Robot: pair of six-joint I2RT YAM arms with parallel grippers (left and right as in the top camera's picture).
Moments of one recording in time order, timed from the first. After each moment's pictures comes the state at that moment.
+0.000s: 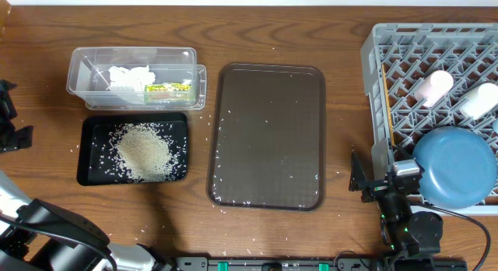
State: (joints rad) left arm 0.89 1.68 1.56 -0.89 0.53 -0.97; right arm 0.06 0.01 0.01 -0.06 -0.12 0.02
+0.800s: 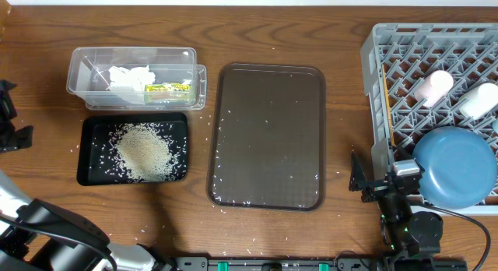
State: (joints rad) left arm 0.89 1.68 1.56 -0.89 0.53 -0.97; right arm 0.06 0.01 0.01 -0.06 -0.11 0.02
